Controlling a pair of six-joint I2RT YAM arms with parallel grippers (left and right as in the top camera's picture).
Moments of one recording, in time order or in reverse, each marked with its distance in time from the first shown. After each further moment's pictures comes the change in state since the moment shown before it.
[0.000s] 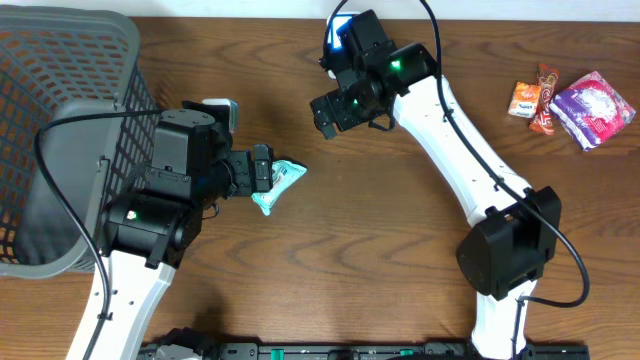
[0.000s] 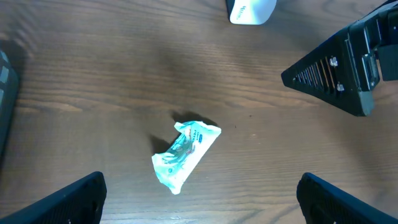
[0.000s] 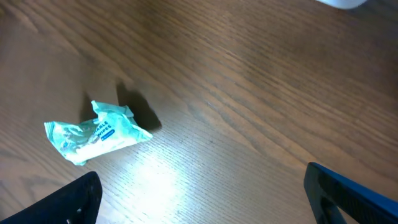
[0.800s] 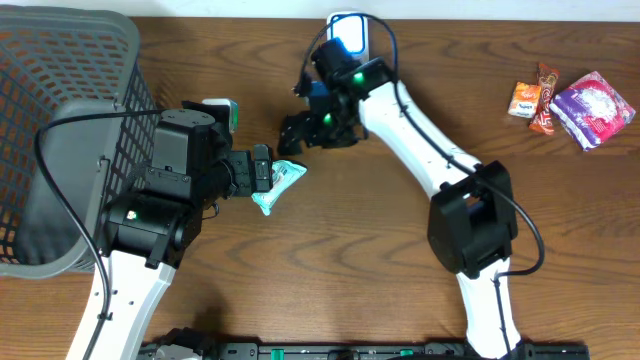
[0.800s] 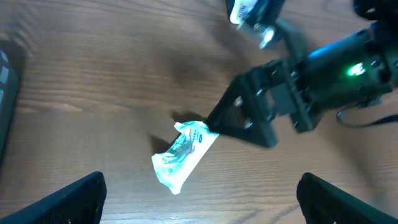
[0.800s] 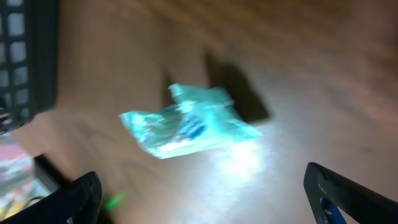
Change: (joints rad) left arm 0.000 0.000 0.000 0.000 0.000 0.000; right arm 0.060 0.179 -0.001 0.041 -0.359 0.201
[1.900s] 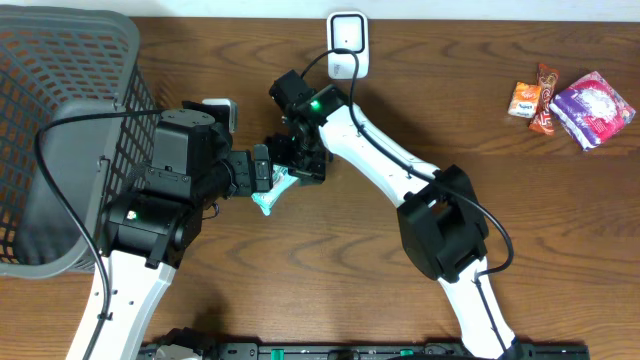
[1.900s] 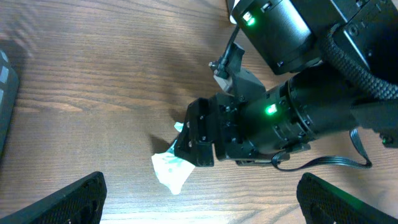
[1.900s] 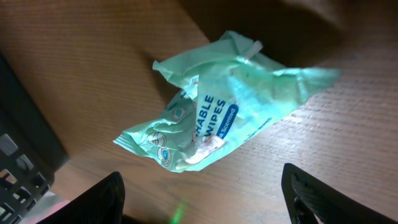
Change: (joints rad) left arm 0.000 0.000 0.000 0.000 0.000 0.000; right arm 0.133 0.072 -0.001 0.000 0.074 0.543
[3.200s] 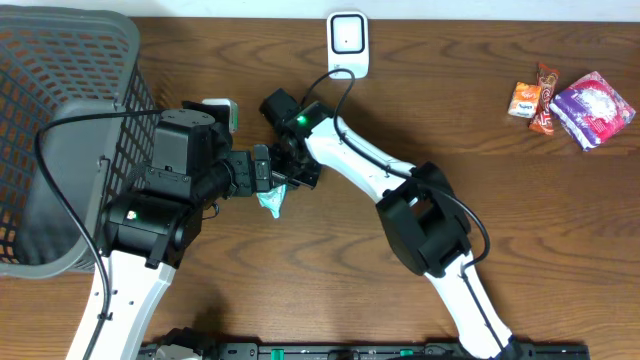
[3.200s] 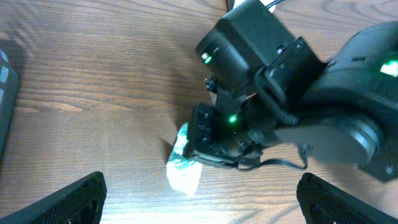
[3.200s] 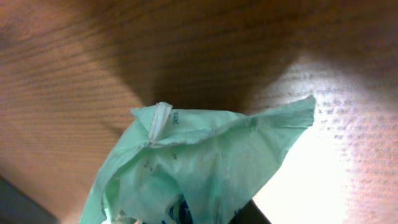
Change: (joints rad) left arm 0.000 0.000 0.000 0.000 0.000 0.000; right arm 0.016 0.088 -0.026 0.085 0.064 0.186
